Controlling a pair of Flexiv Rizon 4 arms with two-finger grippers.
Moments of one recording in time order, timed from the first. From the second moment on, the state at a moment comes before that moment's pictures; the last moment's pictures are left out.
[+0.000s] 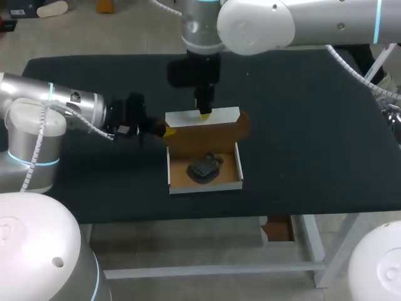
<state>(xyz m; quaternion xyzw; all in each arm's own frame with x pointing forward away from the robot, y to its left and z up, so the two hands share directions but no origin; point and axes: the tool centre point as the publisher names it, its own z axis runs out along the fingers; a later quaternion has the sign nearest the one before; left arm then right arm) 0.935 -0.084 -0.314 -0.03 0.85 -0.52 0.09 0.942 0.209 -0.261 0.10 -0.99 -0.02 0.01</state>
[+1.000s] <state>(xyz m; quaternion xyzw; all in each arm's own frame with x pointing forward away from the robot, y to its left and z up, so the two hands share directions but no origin) 0.935 -0.083 -0.314 -0.03 0.85 -0.52 0.09 0.948 0.214 -0.267 0.11 -0.99 -0.01 0.02</state>
